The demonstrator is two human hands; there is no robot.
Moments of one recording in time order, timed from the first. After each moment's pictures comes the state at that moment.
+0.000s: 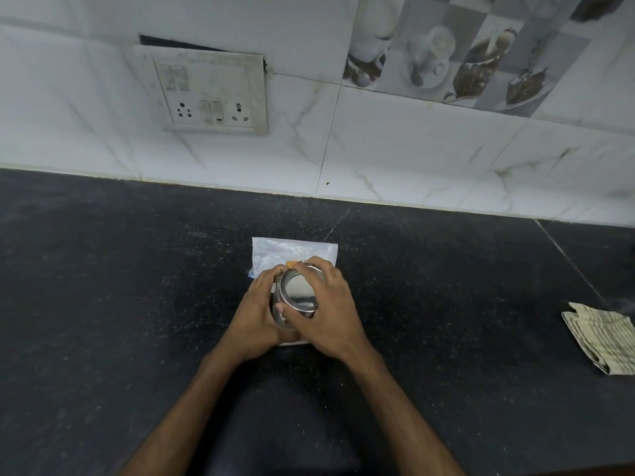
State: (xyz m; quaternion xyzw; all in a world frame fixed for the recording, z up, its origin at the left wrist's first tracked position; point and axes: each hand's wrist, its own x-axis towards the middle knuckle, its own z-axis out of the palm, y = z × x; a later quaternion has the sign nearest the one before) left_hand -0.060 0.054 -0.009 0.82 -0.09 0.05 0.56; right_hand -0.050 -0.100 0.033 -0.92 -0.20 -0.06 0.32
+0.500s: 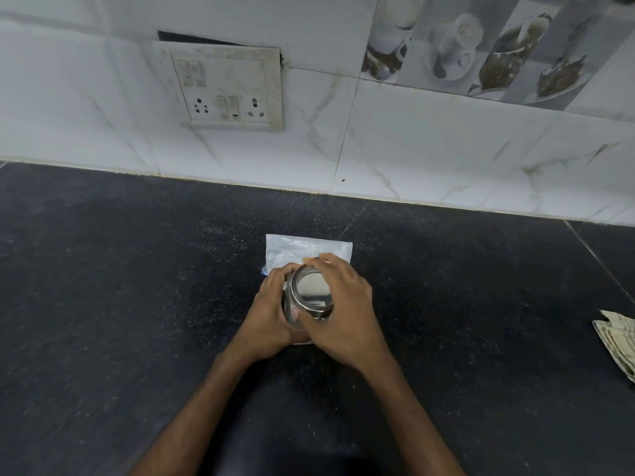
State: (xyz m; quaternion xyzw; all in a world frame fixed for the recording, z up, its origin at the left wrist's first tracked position) left_hand -0.059 0.054 -0.016 0.82 -0.07 0.05 0.57; right_hand -0.058 -0.099 0.042 -0.92 -0.19 -0.08 0.33
